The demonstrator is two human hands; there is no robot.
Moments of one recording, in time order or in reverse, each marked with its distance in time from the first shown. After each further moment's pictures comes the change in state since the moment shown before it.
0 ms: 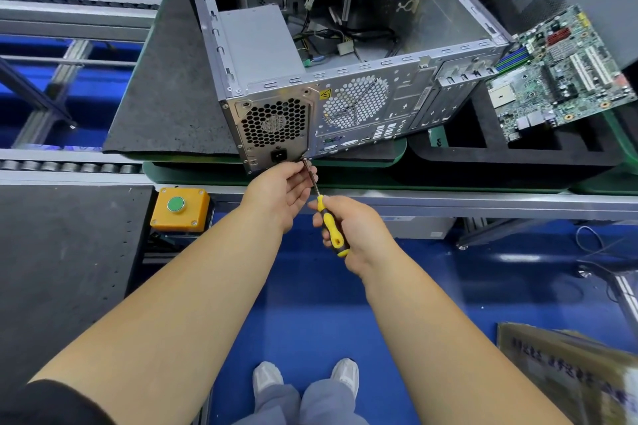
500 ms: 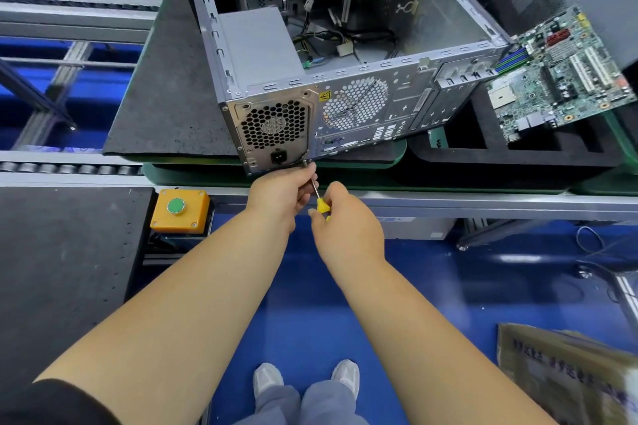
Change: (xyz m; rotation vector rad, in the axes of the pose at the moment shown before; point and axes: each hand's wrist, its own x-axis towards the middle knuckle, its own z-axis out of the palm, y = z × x) left_hand 0.000 -0.006 0.006 0.186 0.067 0.099; right_hand -0.004 0.009 0.010 -1.104 0.373 -0.568
